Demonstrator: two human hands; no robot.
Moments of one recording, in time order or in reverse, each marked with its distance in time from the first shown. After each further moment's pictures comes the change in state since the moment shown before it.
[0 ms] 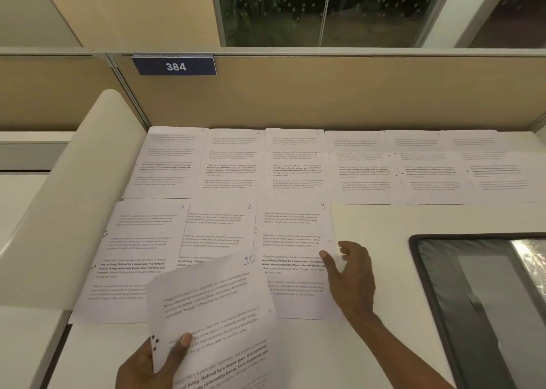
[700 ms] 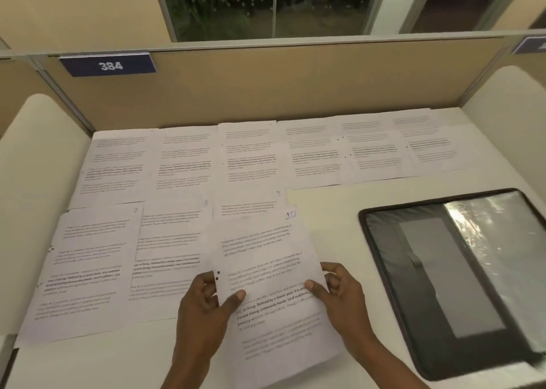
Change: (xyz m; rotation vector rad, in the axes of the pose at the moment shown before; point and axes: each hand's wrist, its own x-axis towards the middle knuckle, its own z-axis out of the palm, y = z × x) left_hand -0.023 0.068 0.126 -0.169 -0.257 0.069; right_hand -0.068 0.010 -0.103 0.615 -0.294 0.350
